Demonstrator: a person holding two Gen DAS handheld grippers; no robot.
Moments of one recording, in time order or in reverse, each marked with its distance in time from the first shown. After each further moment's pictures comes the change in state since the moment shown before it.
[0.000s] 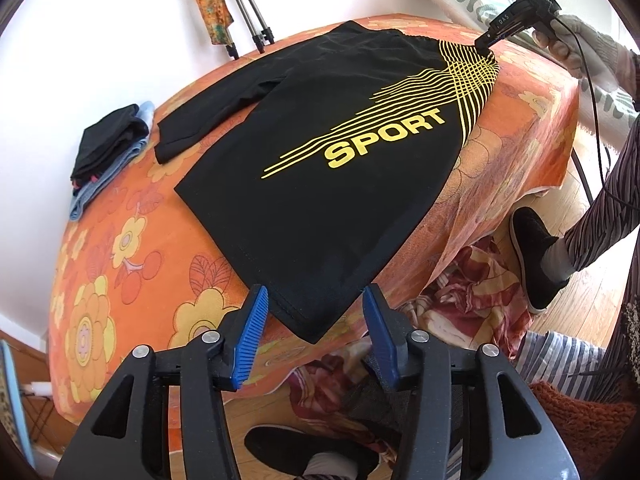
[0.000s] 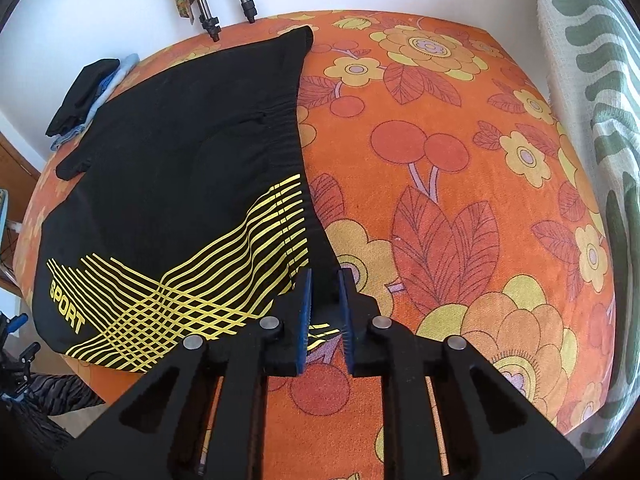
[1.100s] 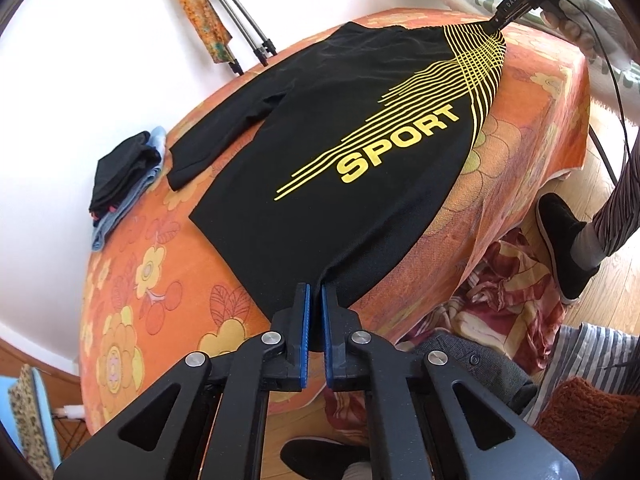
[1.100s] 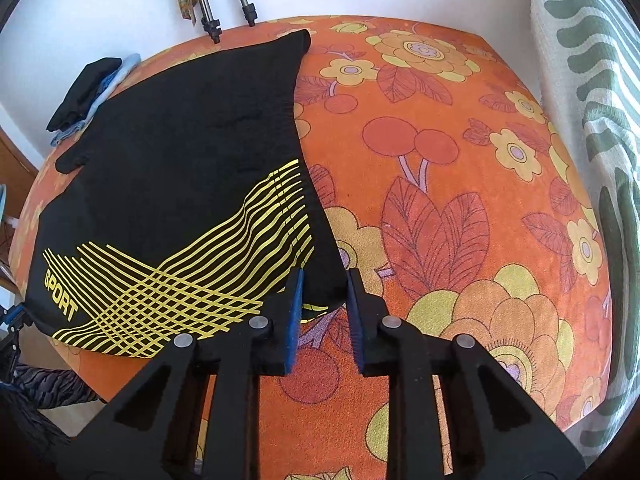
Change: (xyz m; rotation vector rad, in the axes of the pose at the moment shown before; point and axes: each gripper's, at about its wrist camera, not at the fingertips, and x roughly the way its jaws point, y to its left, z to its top) left arm 0.004 -0.003 0.012 0.071 -0.029 0.110; right arm -0.009 -0.005 -0.014 -0.001 -0.040 -0.002
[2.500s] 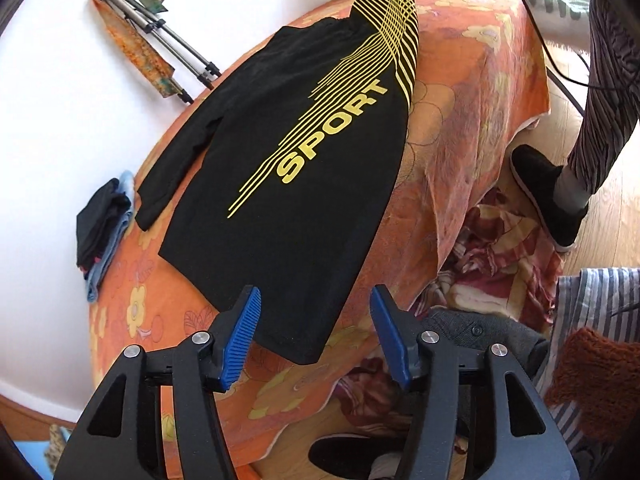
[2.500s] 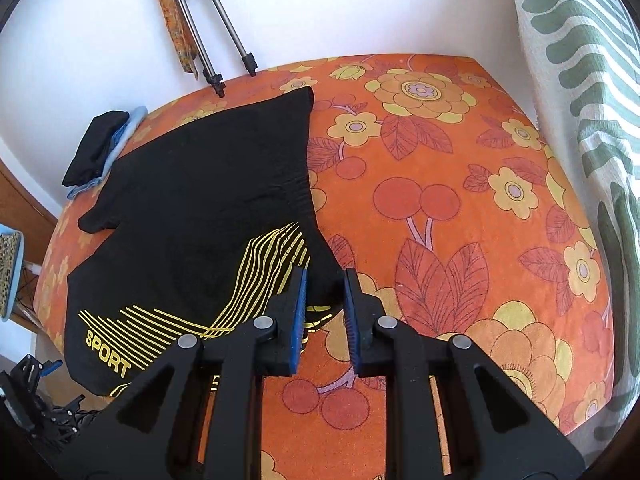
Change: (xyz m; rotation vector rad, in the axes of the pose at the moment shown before) left arm 0.007 -0.032 -0.003 0.241 -0.002 -0.016; right arm -0.028 0.004 0.038 0.087 -0.088 0.044
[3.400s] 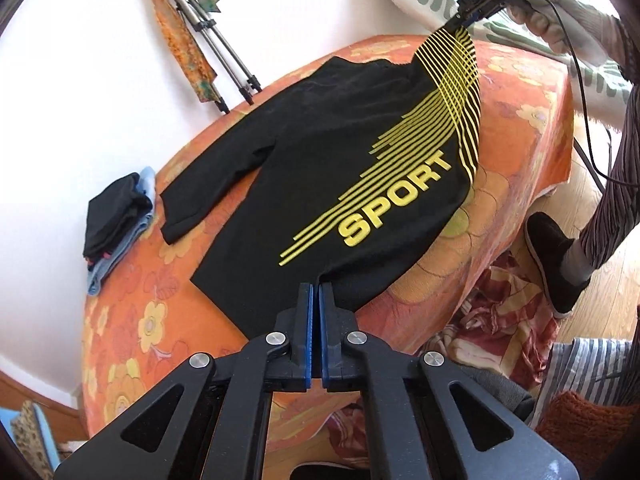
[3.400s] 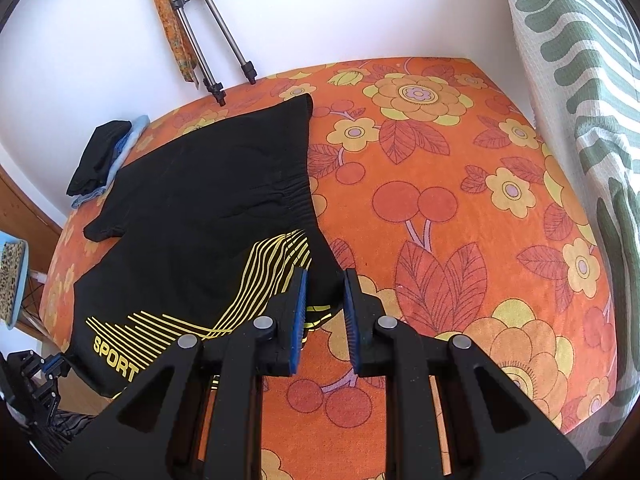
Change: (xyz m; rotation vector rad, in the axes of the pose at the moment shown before) left arm -0.012 0.053 0.027 -0.197 -0.107 -0.011; right arm -0.006 -0.003 0.002 0.029 -0.019 0.018
